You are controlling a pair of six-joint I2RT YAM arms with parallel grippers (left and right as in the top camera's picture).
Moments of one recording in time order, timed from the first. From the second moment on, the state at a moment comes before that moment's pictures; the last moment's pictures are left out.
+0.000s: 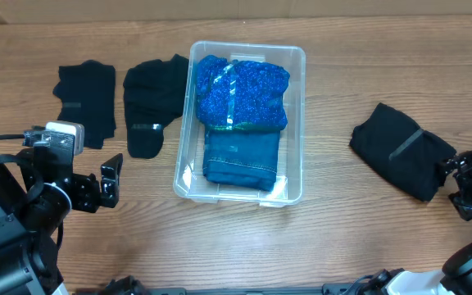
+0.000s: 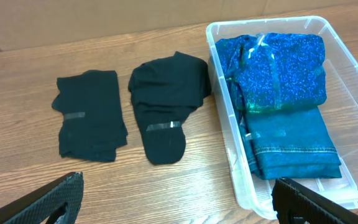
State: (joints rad) left arm 0.43 0.87 1.26 -1.10 0.51 0.38; right arm -0.91 1.64 0.96 -0.66 -0.50 0.21
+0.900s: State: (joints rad) left arm 0.43 0.87 1.26 -1.10 0.51 0.38; right arm -0.77 1.89 1.02 -0.50 -0.63 0.17
